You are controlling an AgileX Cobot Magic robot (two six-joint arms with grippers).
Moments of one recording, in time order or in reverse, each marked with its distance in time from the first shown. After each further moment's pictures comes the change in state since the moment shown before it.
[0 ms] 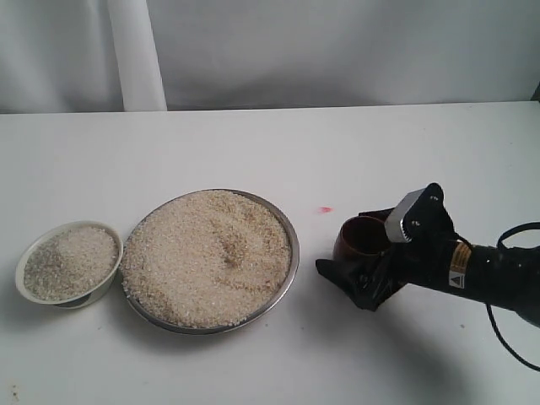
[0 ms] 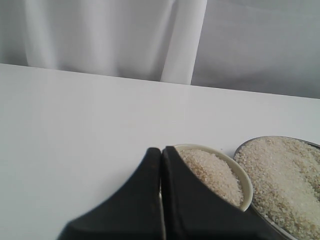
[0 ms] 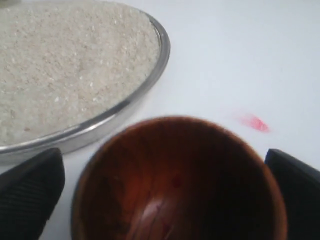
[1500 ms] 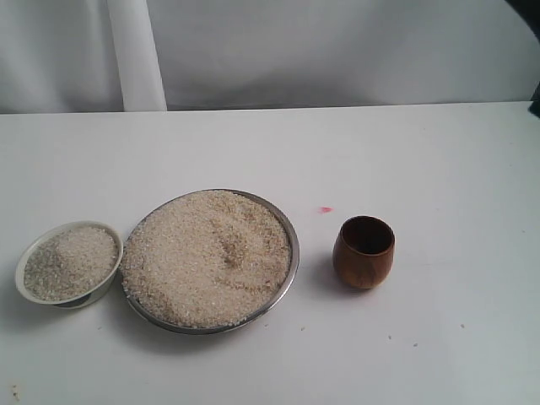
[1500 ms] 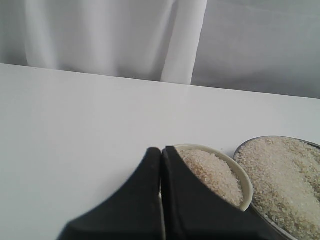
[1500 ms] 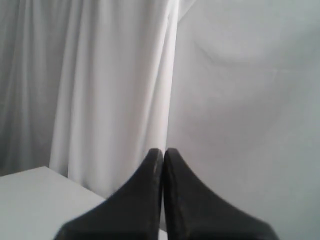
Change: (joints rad) left arm 0.000 0.000 0.000 0.000 0.000 0.000; right arm 0.000 -1.175 0.006 -0.046 0.357 0.611
